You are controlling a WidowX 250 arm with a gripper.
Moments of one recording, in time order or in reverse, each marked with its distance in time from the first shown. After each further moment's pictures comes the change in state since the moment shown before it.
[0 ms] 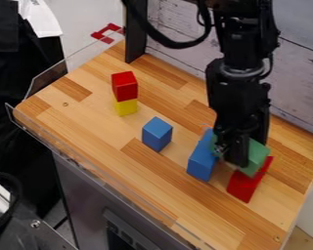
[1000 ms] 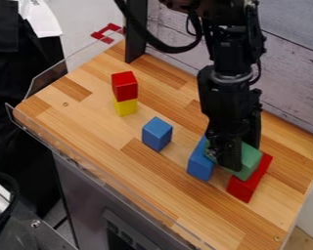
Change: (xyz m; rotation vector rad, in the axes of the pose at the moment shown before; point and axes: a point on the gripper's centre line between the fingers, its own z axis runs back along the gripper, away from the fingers) arm 0.007 0.001 -0.009 0.002 0.027 0.010
